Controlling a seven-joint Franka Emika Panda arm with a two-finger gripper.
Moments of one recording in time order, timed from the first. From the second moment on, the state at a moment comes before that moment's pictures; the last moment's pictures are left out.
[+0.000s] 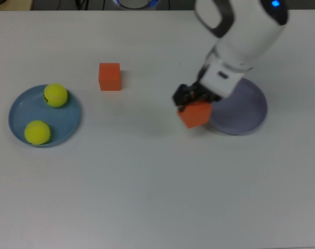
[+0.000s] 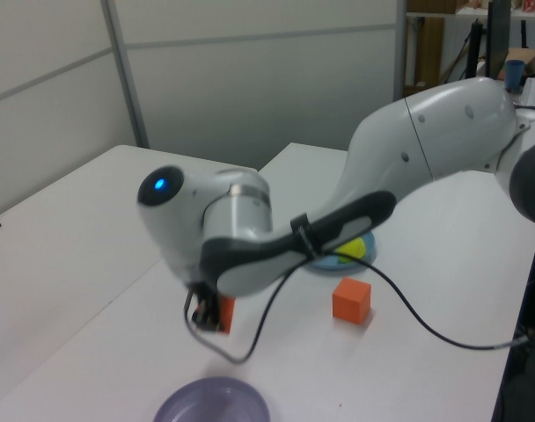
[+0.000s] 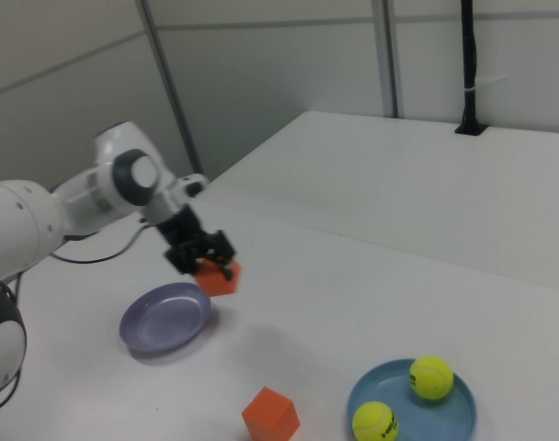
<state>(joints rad) 0.19 0.48 0.35 -1.49 -0.53 1.86 0.27</state>
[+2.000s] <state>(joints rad) 0.08 0.47 0.33 -1.49 -0.54 1.34 0.16</state>
